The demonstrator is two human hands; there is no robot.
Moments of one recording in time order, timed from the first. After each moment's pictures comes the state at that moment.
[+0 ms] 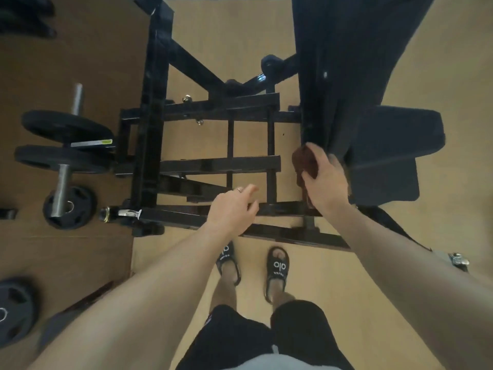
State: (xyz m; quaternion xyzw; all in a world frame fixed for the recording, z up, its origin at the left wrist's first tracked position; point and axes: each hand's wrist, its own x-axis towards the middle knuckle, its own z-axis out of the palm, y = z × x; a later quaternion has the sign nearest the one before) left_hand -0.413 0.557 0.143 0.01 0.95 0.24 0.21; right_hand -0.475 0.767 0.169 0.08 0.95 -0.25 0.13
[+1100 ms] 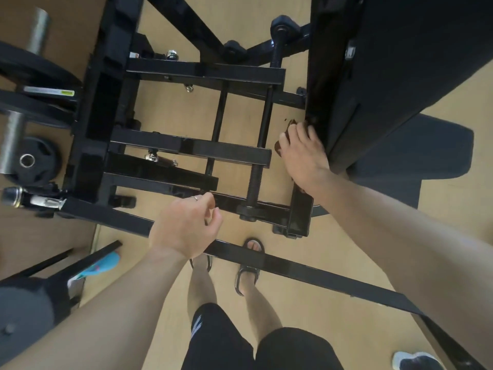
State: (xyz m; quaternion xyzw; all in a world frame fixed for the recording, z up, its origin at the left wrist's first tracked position) left_hand -0.401 0.567 0.100 -0.08 0.97 0.21 0.13; right_hand -0.590 0.778 0.064 -0.30 0.91 0.26 0.13
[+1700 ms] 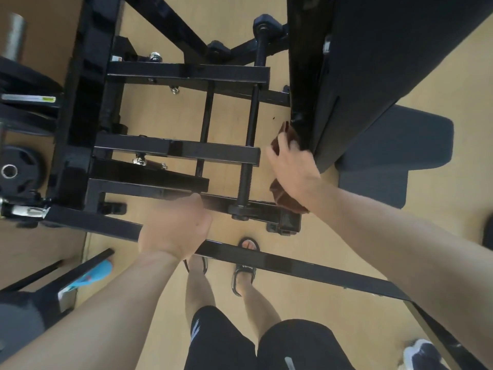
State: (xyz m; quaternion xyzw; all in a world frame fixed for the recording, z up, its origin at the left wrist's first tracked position) left_hand -0.400 0.568 0.102 -0.10 0.96 0.20 0.16; right_hand -0.562 0.785 0.088 -0.30 0.90 0.23 0.23
